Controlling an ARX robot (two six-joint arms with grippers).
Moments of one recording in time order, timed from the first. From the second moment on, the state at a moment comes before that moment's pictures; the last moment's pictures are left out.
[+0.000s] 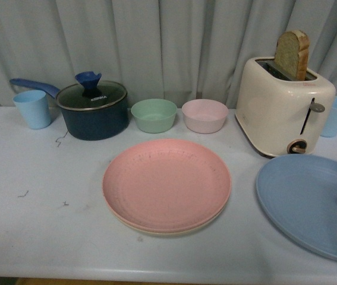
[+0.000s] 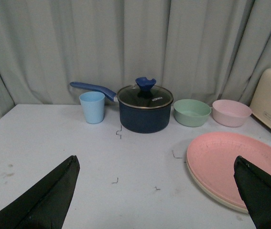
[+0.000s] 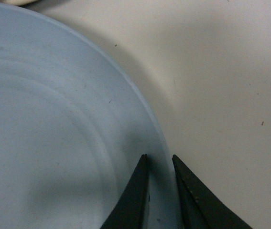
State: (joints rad) left arm 0.00 0.01 0.01 0.00 0.00 -0.01; right arm -0.22 2.18 1.05 0.28 -0.11 -0.20
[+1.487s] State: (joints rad) left arm 0.00 0.01 0.01 0.00 0.00 -0.01; right arm 0.21 1.94 1.00 0.28 -0.19 0.39
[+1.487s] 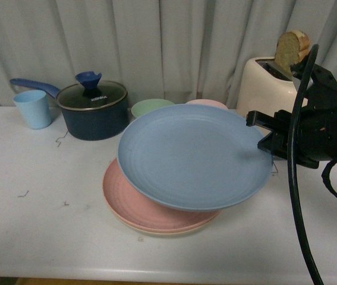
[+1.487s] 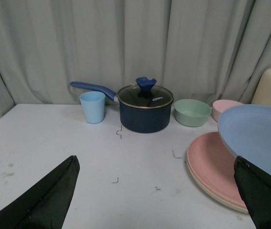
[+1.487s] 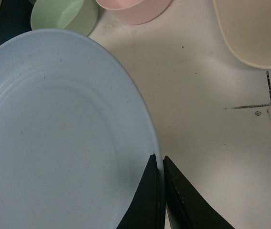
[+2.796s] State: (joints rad) left arm 0.00 0.01 0.01 0.00 0.00 -0.01; right arm 0.31 2.15 0.90 0.93 0.23 0.17
